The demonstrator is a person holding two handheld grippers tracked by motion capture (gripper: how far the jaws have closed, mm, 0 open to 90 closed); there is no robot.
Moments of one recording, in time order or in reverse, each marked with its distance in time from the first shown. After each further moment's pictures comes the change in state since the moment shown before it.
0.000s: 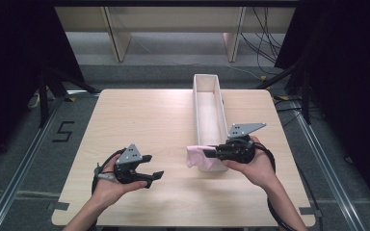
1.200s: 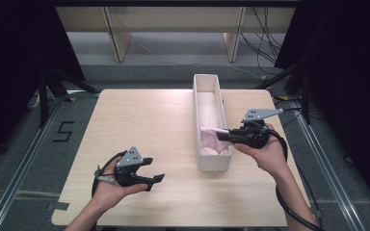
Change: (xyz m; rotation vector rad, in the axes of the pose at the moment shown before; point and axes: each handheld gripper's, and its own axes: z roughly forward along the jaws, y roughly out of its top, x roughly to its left) left arm -0.006 -0.002 -0.001 0.016 -0.016 0.002; right arm -0.031 0.016 -0.031 -0.053 -0.125 0.036
